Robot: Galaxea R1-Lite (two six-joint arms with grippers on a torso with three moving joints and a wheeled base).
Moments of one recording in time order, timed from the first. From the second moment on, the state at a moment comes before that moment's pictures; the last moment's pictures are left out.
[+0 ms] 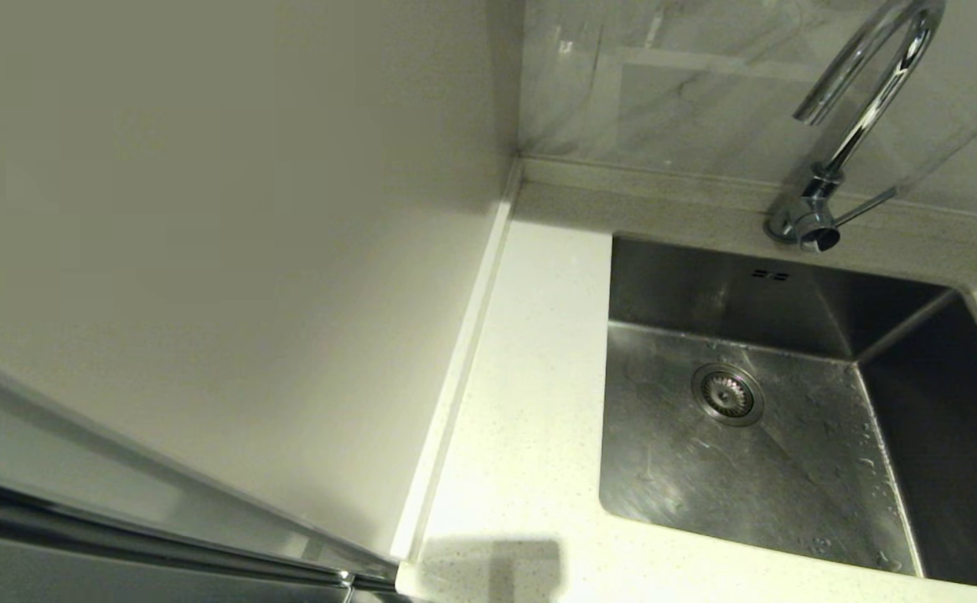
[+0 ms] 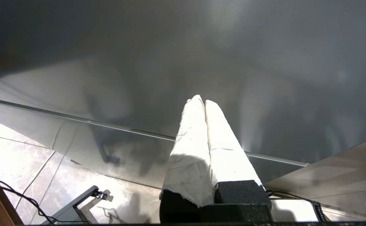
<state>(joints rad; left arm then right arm) 0.00 0.00 0.00 0.00 0.01 -0.02 0.00 0.00 0.00 0.01 0.01 -0.03</state>
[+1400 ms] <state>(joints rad) 0.00 0.00 0.00 0.00 0.02 -0.02 0.00 0.00 0.00 0.01 0.01 -0.03</state>
